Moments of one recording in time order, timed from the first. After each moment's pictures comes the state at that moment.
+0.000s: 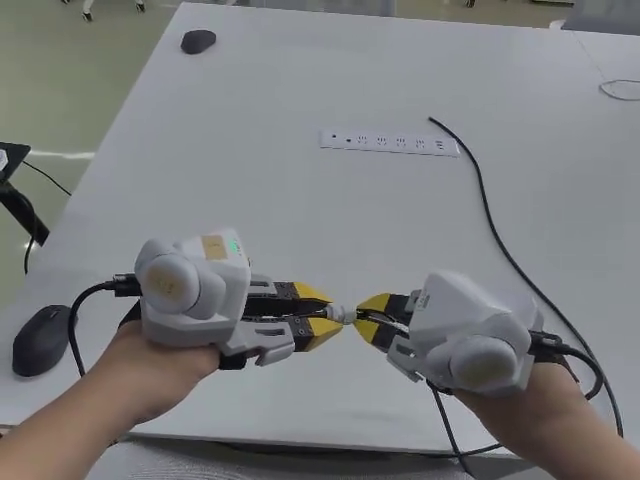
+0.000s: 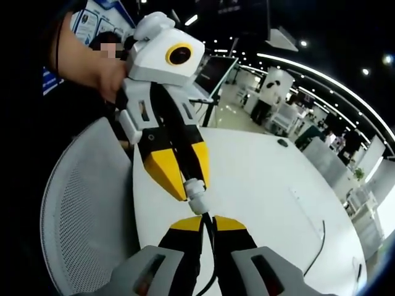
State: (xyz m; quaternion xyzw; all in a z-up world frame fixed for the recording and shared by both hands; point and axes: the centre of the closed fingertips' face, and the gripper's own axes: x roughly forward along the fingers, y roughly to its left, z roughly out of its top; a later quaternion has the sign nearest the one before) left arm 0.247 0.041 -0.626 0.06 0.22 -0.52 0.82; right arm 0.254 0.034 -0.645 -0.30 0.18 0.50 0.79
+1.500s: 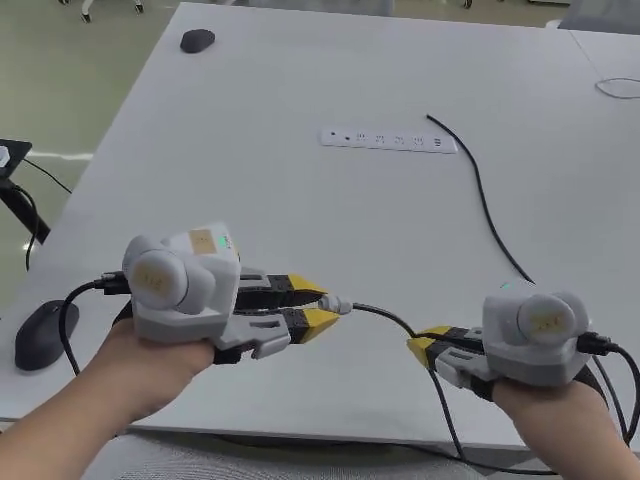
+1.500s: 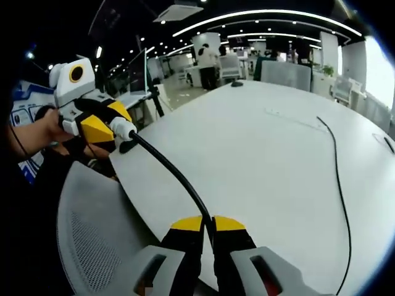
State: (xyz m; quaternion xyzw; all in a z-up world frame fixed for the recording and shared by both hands) left arm 0.243 0.048 -0.617 0.04 0.20 -0.51 0.84; right arm 0.254 -0.046 -0.706 -0.05 0.36 0.37 0.85
